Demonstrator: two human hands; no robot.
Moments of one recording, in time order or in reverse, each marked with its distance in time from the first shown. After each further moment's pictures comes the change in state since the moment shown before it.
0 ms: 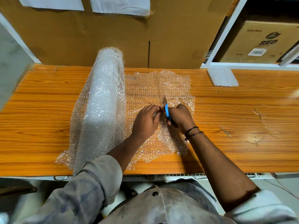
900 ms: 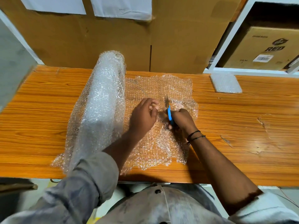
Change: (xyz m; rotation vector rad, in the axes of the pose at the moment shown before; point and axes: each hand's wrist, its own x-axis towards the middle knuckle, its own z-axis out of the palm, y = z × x) left_hand 0.037 0.000 -0.008 -0.029 0.151 -0.096; right_hand 0.023 0.002 -0.012 0.121 -0.064 0.029
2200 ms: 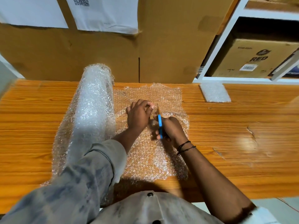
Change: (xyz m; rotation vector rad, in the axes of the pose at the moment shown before) left_hand 0.074 -0.020 0.046 0.182 -0.042 -0.133; right_hand 0.009 -0.022 0.001 0.037 -0.058 0.047
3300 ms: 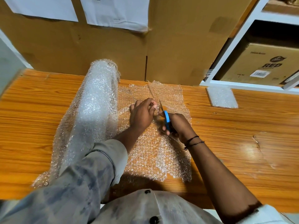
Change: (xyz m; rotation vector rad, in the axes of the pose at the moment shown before) left_hand -0.003 0.003 -0.004 0.010 0.055 0.045; right_hand 0.015 -0.020 -0.020 -0.005 -0.093 0.004
